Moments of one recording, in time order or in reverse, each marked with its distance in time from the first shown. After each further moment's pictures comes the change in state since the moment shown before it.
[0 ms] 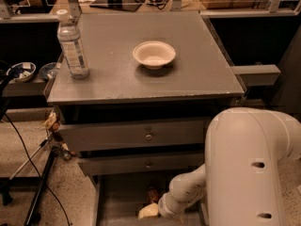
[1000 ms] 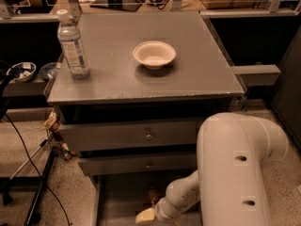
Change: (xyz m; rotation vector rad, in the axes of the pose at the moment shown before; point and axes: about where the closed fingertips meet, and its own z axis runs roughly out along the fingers) arm -0.001 -0.001 0.044 -0.029 0.016 -0.010
